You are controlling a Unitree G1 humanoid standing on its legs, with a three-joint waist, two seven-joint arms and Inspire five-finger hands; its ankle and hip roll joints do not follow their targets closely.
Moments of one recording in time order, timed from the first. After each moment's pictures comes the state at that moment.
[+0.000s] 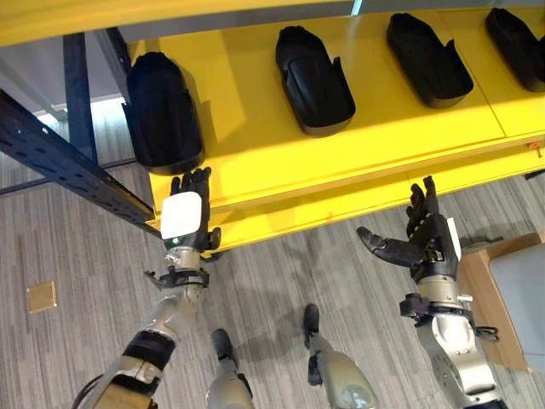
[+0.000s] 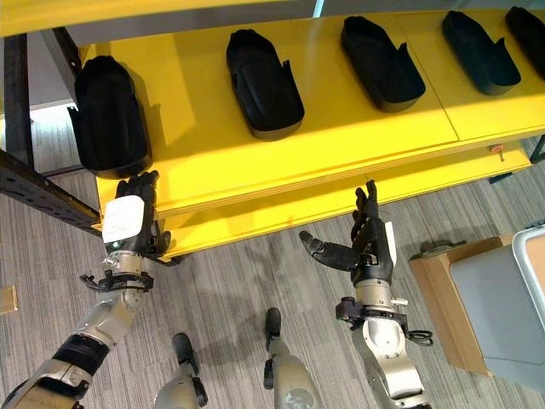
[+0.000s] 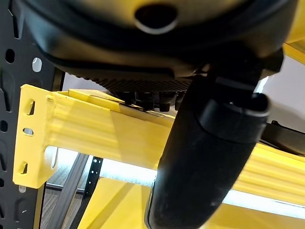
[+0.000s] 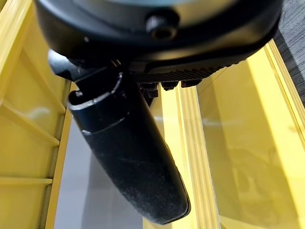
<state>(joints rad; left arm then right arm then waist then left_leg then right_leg) -0.37 0.51 -0.29 0.45 0.67 0.09 0.58 0.06 -0.41 0.13 -0.16 0.39 -0.22 -0.30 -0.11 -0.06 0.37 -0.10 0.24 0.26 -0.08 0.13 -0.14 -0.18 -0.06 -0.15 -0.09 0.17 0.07</state>
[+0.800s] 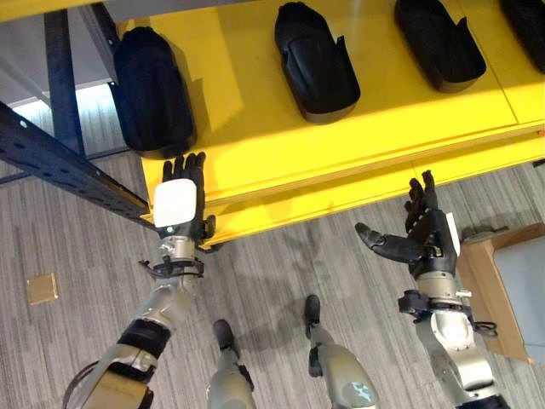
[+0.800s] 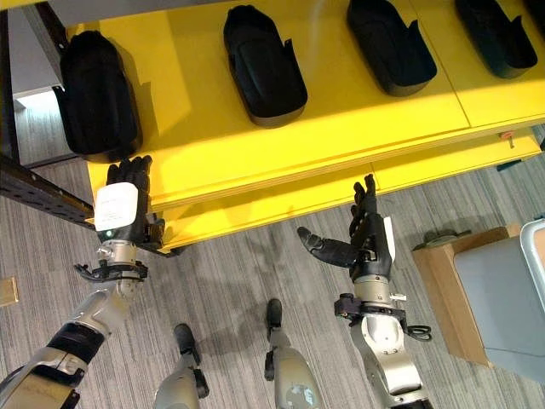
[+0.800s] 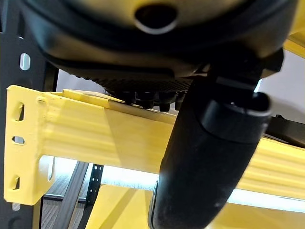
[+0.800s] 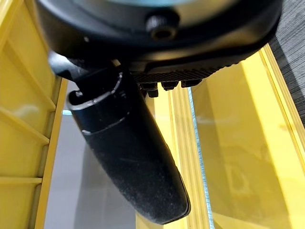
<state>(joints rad) -0.44 0.55 -0.31 0.48 0.67 0.09 0.62 0.03 -0.41 0.14 -0.16 0.39 -0.22 -0.31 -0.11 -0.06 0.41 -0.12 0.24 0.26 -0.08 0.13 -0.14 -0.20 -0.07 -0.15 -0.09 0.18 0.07</state>
